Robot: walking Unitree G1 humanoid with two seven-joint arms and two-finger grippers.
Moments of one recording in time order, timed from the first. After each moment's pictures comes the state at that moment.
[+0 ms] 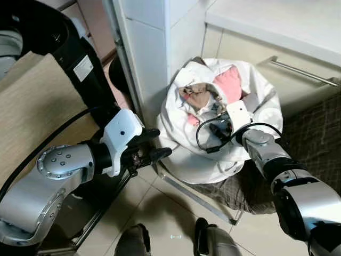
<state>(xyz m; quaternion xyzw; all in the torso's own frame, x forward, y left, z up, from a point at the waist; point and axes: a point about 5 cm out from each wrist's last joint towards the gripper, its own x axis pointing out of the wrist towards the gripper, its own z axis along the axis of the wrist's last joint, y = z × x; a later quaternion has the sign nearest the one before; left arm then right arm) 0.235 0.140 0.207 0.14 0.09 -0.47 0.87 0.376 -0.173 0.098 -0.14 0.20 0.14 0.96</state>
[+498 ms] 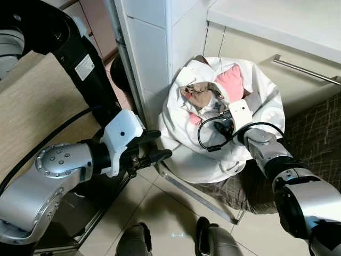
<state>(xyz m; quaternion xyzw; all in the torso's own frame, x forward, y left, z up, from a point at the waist) 0.234 0.140 0.209 0.15 0.09 -0.49 0.86 0.377 -0.177 0.100 -0.14 0.21 0.14 0.96</state>
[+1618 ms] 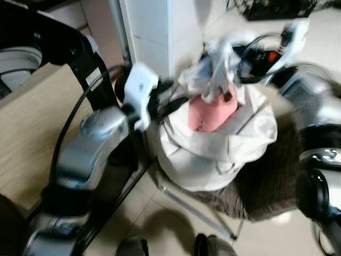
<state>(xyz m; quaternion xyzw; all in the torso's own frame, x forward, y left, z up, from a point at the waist) 0.311 0.095 0.243 0.06 -0.08 -0.40 0.91 0.375 -0.197 0.279 0.09 -0.09 0.37 0.92</state>
